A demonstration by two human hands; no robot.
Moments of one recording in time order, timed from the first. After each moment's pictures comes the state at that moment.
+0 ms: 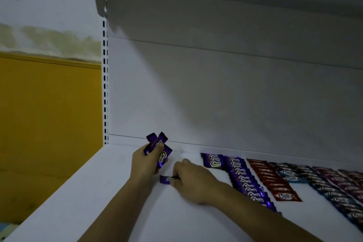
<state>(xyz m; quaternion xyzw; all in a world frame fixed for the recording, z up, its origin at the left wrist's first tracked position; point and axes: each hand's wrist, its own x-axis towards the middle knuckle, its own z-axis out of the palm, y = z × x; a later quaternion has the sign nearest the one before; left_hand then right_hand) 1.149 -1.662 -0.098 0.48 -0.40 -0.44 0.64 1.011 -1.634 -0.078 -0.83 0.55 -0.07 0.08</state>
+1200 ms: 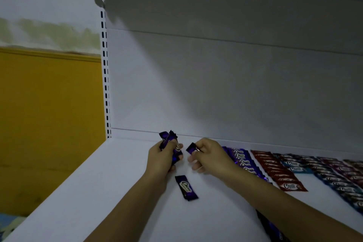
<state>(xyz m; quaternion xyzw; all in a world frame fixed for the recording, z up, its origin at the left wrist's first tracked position) 1.126 -1.651 -0.095 0.46 -0.38 -0.53 0.61 0.991 -1.638 -0.063 -0.64 0.57 -0.37 0.37</state>
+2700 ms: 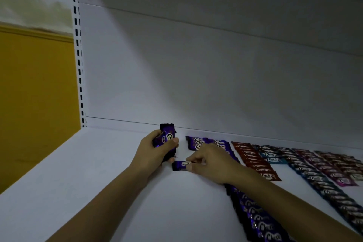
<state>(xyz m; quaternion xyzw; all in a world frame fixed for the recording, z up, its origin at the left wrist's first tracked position) 1.112 -1.646 -0.100 0.42 -0.53 -0.48 0.56 0.927 -1.640 -0.080 -0.83 0.53 -0.15 0.10</state>
